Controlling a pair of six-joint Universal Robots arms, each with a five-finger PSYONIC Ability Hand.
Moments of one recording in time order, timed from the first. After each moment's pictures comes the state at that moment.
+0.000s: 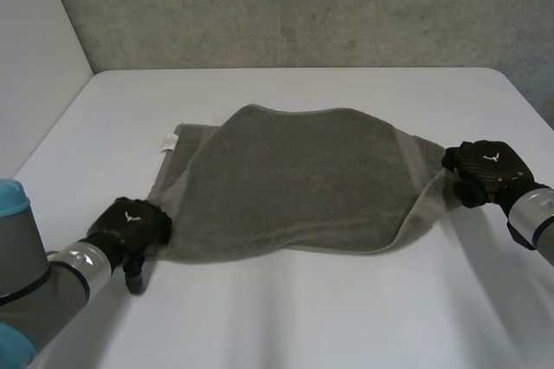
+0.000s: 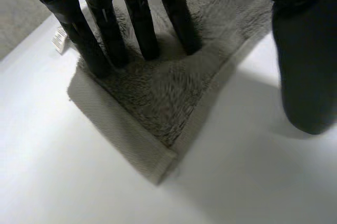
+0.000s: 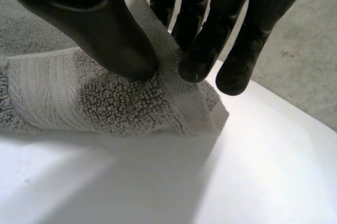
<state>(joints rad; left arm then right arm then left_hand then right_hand) 4.56 -1.92 -1.96 3.36 -1.32 3.77 1.52 -1.18 1.80 -0.34 1.08 2.77 0.57 0.56 0.56 0.58 0.53 1.32 1.29 1.32 1.33 1.16</state>
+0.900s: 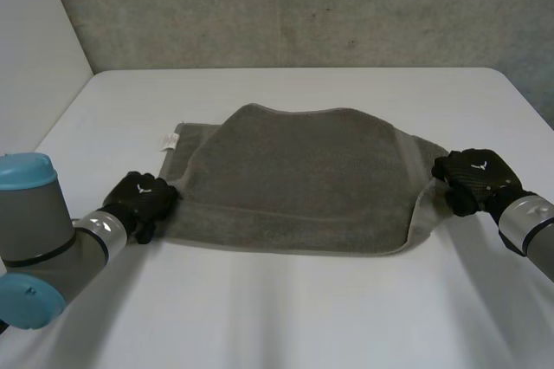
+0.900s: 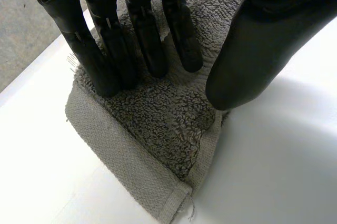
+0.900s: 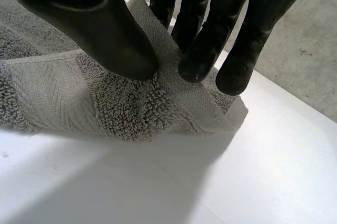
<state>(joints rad) 4.53 -2.09 -1.74 3.37 -1.32 3.76 1.55 -1.15 1.81 -0.34 1.08 2.73 1.04 1.04 1.04 1.04 1.04 1.32 1.29 1.32 1.33 1.16</state>
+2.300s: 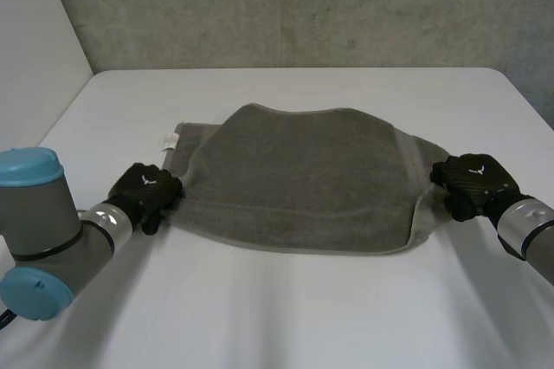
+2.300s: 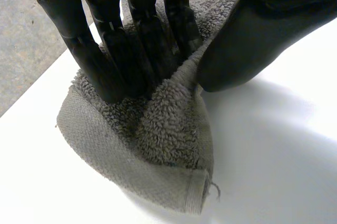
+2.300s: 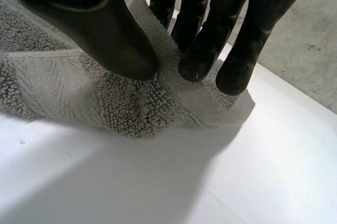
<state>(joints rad) 4.51 -2.11 -1.70 3.40 -1.33 3.76 1.55 -1.15 1.81 -0.31 1.08 2.70 1.33 1.39 1.40 1.39 1.37 1.32 1.29 1.33 1.33 1.16</state>
